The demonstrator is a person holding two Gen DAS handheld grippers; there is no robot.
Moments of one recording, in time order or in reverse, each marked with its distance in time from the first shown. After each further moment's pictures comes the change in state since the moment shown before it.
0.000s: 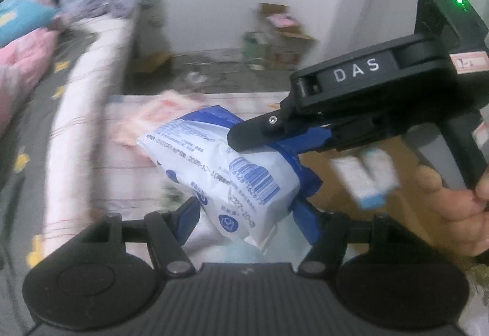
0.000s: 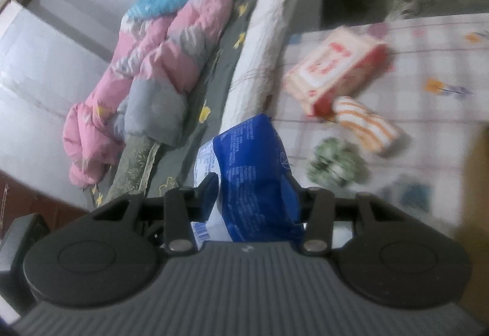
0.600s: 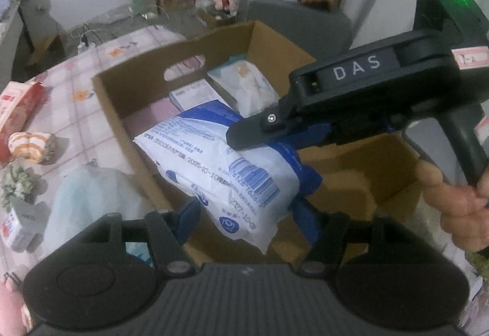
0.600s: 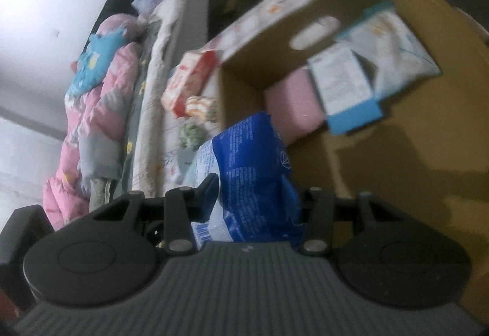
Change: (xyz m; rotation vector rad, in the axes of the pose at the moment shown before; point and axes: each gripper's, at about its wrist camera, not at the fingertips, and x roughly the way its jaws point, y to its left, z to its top) left arm 0.106 -0.198 -0.032 0.256 0.259 -0.197; right arm -0.152 -0.207 -0.138 0.350 -0.127 -0.119
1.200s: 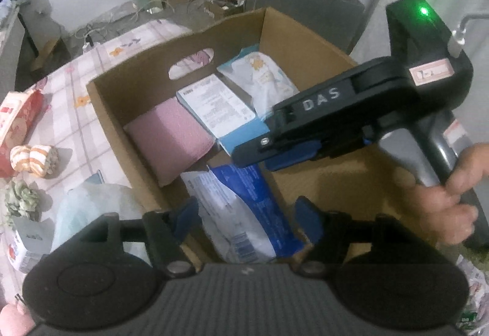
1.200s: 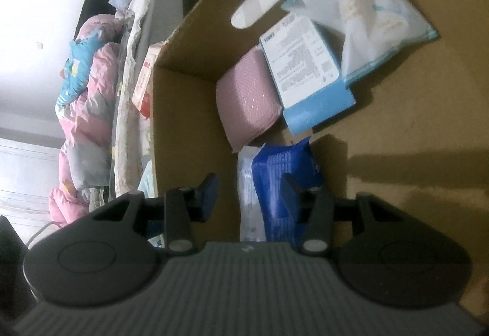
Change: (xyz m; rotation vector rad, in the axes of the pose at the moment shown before) left arm 0.019 0.002 0.013 0.039 0.028 0.061; right arm 0.065 -0.050 0.023 0.099 0.068 0.006
